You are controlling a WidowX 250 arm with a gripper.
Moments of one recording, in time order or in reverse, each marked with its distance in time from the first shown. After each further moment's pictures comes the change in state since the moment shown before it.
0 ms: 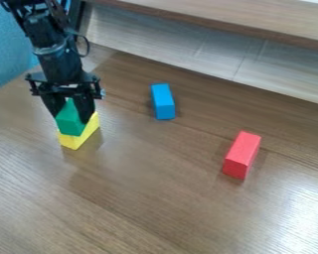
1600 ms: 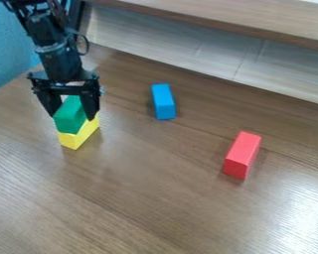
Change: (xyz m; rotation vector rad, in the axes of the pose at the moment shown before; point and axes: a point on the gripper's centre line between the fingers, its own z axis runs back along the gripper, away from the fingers) arm 0.010 0.005 -0.006 -0.006 0.018 0.003
